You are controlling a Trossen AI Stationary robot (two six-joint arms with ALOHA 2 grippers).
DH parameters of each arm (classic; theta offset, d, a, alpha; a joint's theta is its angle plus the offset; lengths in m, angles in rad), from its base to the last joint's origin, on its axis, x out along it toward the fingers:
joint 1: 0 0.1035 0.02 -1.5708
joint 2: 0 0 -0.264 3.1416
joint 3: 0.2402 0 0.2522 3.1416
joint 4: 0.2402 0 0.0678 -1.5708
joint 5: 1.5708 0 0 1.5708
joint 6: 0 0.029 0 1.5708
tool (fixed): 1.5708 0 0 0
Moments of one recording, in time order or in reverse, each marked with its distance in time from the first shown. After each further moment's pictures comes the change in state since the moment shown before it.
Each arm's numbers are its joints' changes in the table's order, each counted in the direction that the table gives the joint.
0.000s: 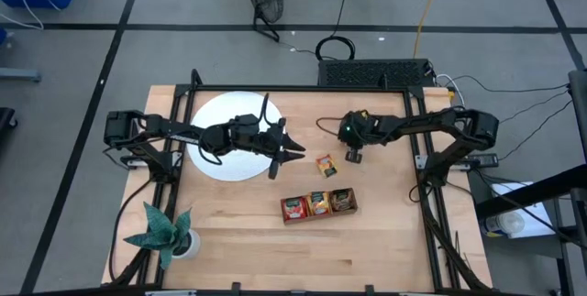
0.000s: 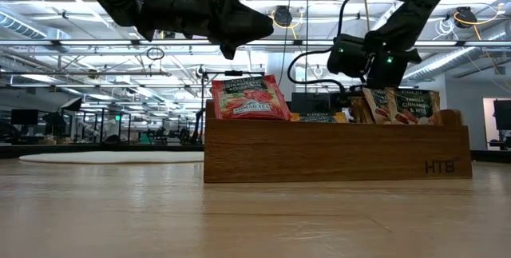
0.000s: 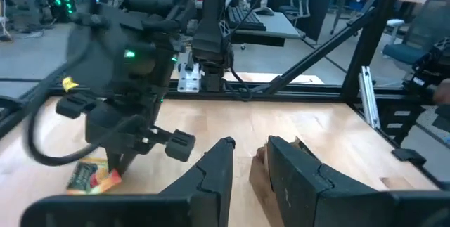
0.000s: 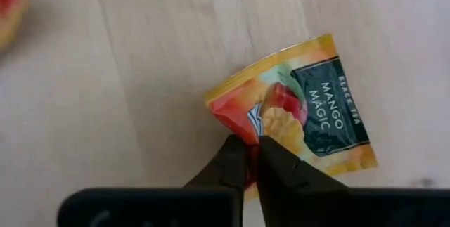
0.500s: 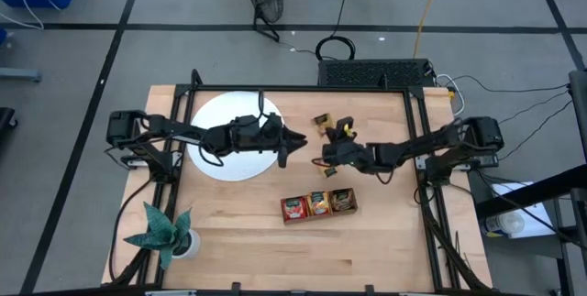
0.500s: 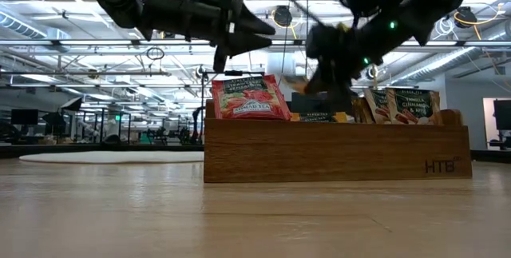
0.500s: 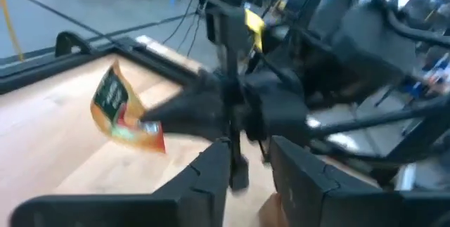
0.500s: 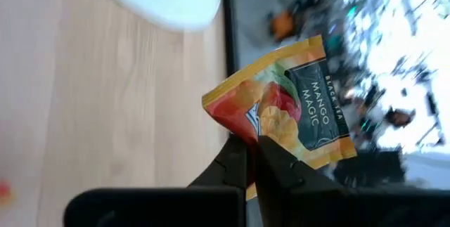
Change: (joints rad) left arm -0.006 0.019 0.000 -0.040 -0.252 -0.379; right arm 0.421 -0.052 -0.003 -0.616 0.664 -0.506
